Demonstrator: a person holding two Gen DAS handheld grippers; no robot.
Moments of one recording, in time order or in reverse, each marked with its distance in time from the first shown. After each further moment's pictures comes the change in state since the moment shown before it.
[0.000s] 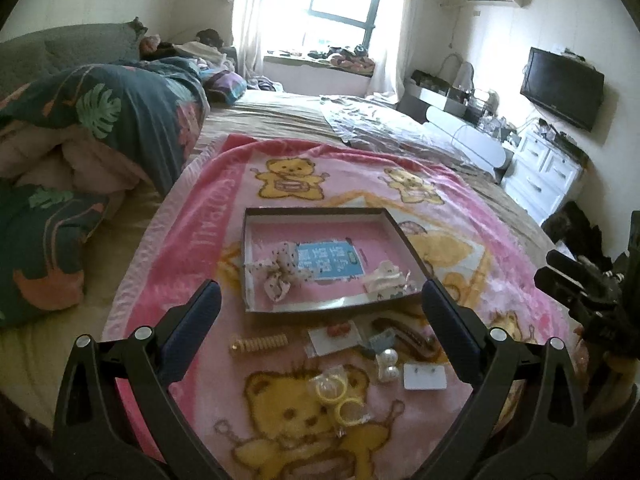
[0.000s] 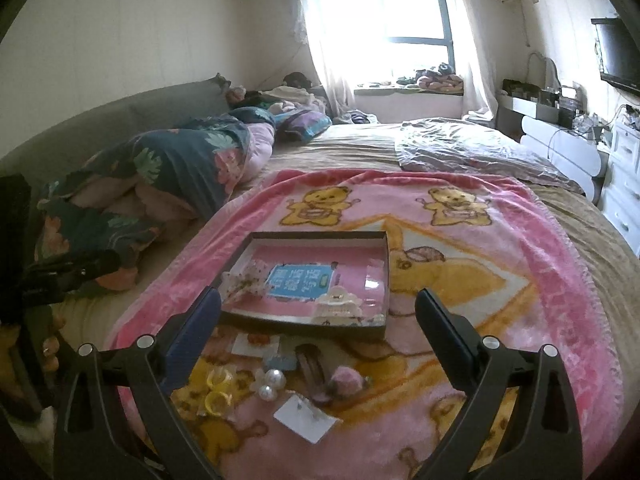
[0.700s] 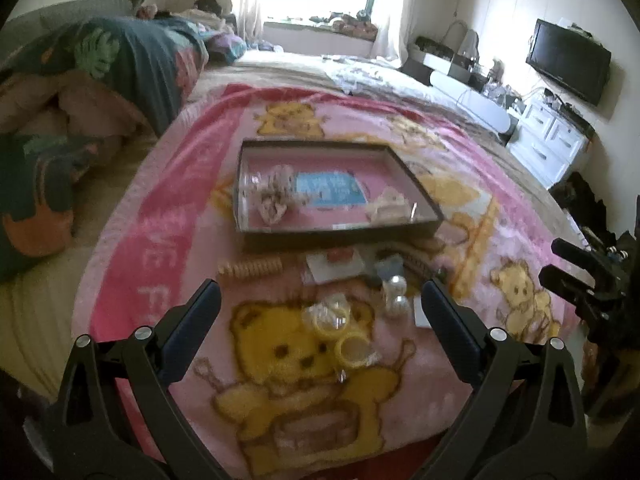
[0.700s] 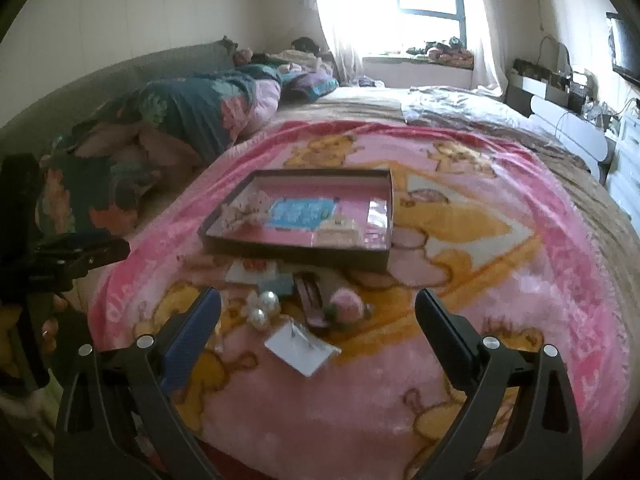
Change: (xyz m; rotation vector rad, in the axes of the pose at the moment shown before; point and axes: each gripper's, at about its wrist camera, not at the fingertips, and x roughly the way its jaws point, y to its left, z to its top) left arm 0.022 -0.004 -0.070 -0.003 0.135 0.006; right arm 0.009 -0.002 -0.067 -0.031 0.144 0.006
